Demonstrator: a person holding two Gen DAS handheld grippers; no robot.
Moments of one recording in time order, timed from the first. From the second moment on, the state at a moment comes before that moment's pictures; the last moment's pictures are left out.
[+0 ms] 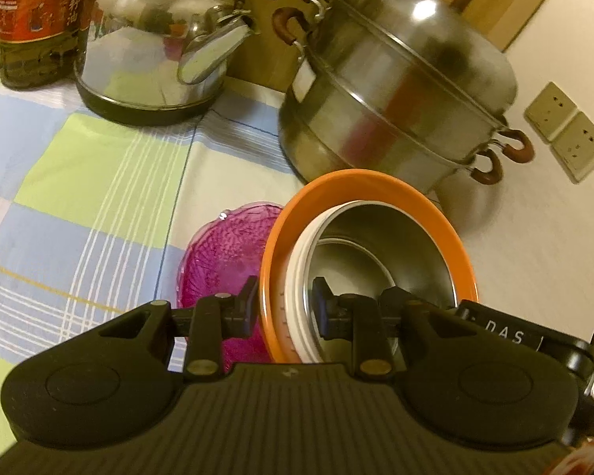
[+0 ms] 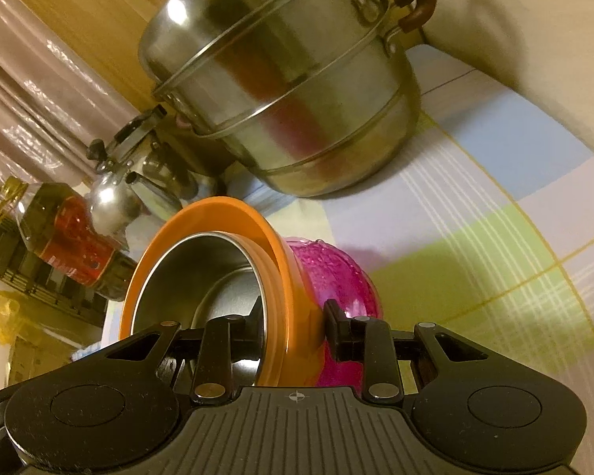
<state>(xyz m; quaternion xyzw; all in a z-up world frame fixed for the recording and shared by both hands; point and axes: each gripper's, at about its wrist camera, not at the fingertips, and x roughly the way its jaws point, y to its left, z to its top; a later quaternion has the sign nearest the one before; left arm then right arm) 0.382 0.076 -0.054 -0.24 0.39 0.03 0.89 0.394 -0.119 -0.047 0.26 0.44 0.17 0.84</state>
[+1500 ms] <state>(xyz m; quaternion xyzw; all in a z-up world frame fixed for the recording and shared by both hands) 0.408 0.092 -0.091 -0.24 0.41 0.06 0.88 0.429 -0.095 -0.092 0.21 0.48 0.17 0.84</state>
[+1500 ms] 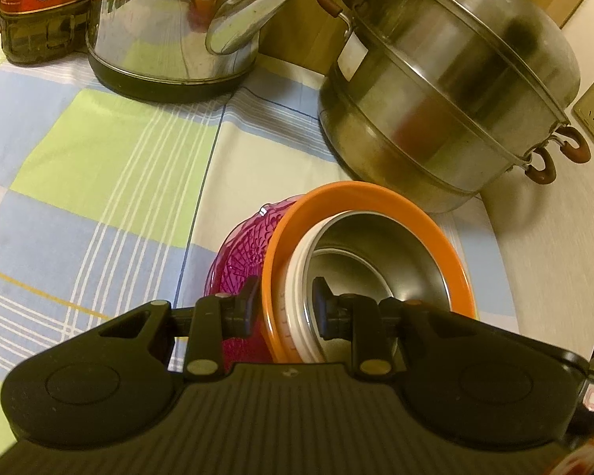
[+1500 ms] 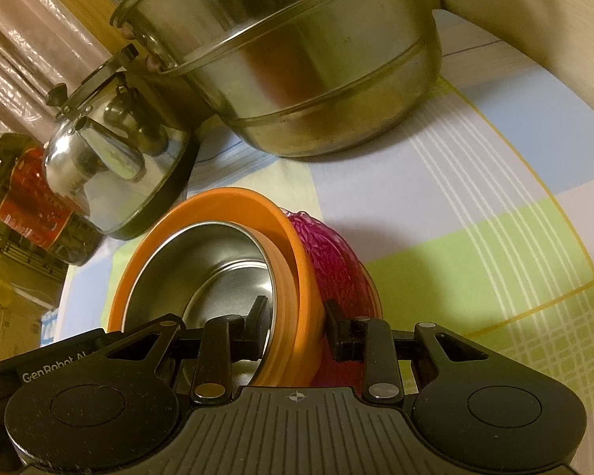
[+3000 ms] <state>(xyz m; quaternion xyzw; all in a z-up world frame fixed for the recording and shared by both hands) 0.375 0.100 -0.059 -0.22 0.34 0.06 0.91 0.399 -0.119 -0.050 0.22 0.36 0.18 0.89</state>
